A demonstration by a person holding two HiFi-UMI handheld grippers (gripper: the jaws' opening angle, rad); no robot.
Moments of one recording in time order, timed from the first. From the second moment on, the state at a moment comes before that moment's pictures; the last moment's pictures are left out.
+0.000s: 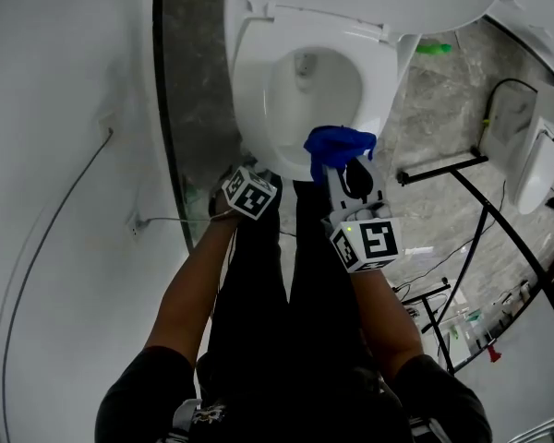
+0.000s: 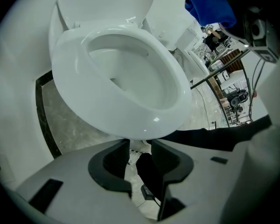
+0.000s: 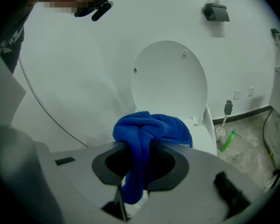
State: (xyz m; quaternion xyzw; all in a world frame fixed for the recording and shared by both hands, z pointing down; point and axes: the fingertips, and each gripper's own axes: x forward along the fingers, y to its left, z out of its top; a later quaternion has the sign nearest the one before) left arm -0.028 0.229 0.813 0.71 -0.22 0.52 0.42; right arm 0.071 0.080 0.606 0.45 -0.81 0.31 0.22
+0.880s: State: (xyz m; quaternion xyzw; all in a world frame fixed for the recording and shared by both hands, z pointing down) left arm -0.109 0.204 0.753 0.66 -0.49 0.35 0.44; right arm 0.019 -0.015 0.718 0.40 -0.84 0.22 0.30
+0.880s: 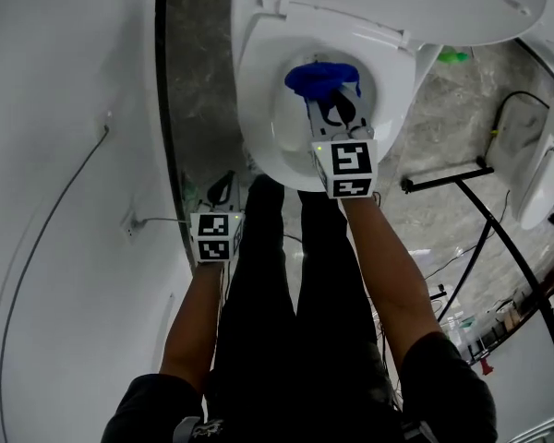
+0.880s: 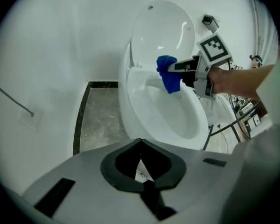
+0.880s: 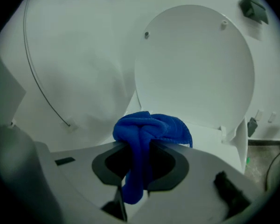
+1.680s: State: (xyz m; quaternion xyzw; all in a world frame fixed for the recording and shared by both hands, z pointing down) left arm -0.084 0.092 0.721 0.68 -0.56 0.26 0.40; right arm -0.033 -0.101 0.773 0.38 -0.83 0.25 0.33
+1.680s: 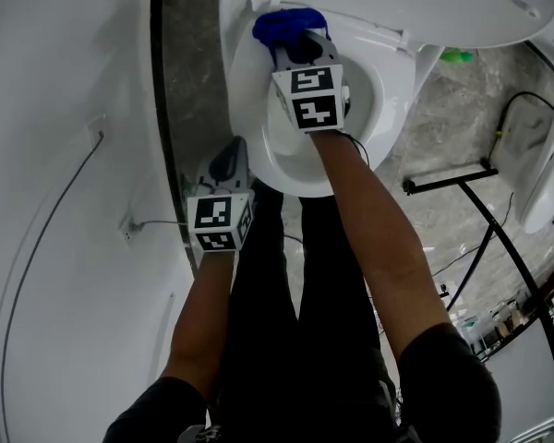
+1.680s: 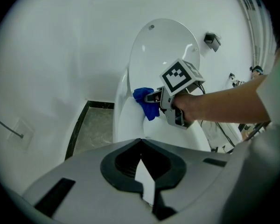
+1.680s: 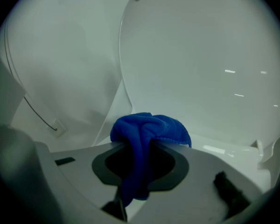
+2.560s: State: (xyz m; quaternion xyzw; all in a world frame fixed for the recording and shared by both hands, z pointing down) left arm -0.066 0.075 0.721 0.69 -0.55 0.27 0.40; right arm 0.106 -0.119 0.770 0.43 -0.80 0.19 0.37
